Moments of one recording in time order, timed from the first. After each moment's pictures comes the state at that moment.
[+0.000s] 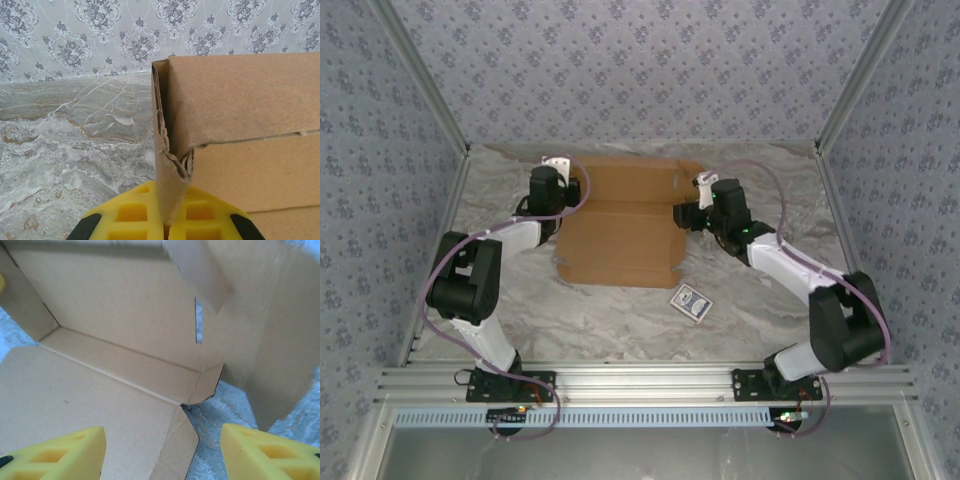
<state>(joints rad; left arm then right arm) -0.27 1.76 1.01 0.35 -0.05 -0.09 0.41 1.42 0.91 -0.01 -0.10 0.15</state>
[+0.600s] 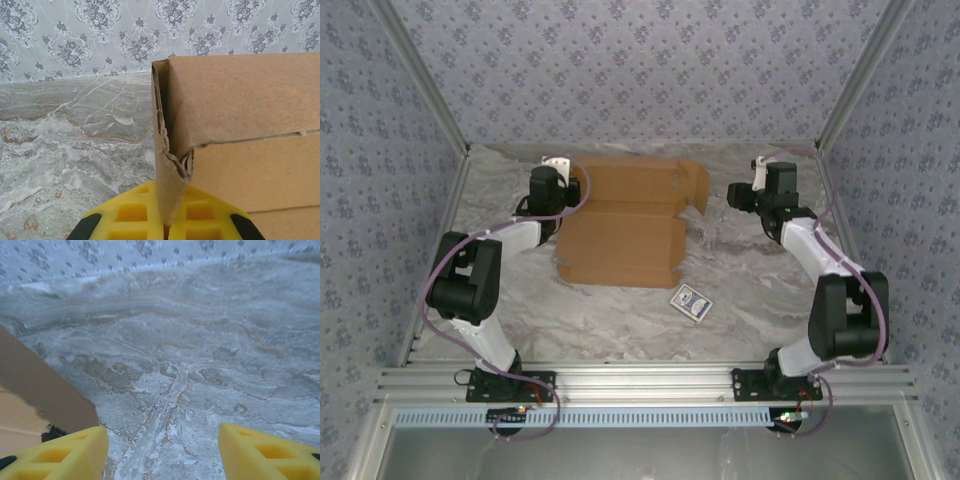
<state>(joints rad) -0.27 1.76 1.01 0.35 -0.05 -0.10 0.07 1.53 1.02 -0.12 -0.13 0.12</state>
